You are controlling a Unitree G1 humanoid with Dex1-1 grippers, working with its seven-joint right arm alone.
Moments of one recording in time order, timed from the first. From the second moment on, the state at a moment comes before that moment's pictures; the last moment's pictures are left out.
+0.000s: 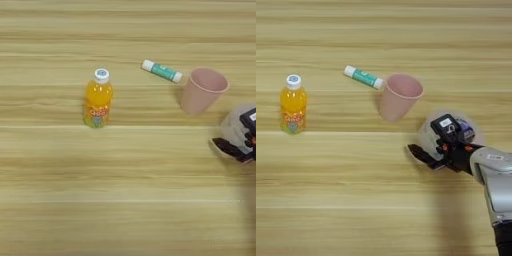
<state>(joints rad) -0.04 -0.74 -0.20 0.13 0.04 0.46 0.75</state>
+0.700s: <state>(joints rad) -0.02 -0.73 -0.23 0.10 0.06 0.48 0.75</state>
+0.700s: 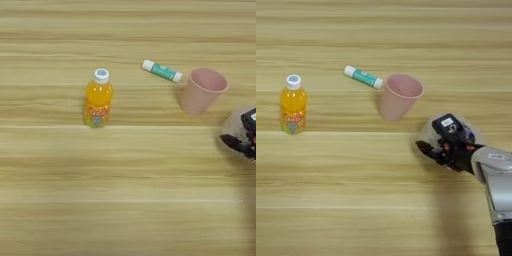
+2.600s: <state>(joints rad) 0.09 -0.55 -0.04 -0.38 0.15 0.62 0.69</state>
